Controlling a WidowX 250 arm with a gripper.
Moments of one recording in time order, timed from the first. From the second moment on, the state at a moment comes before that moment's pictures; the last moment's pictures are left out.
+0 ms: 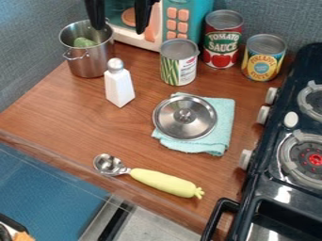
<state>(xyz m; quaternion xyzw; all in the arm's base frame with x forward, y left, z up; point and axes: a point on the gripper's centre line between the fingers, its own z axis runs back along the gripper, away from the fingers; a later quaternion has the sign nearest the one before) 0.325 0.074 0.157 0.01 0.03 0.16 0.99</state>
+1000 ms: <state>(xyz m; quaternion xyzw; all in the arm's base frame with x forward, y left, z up) 0.326 0.024 0.110 0.03 0.04 0.07 1.00</state>
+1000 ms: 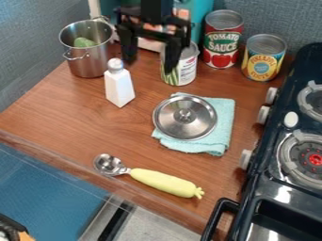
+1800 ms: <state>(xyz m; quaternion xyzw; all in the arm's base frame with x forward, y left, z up) 0.354 -0.010 0.057 0.03 0.03 0.06 1.00</state>
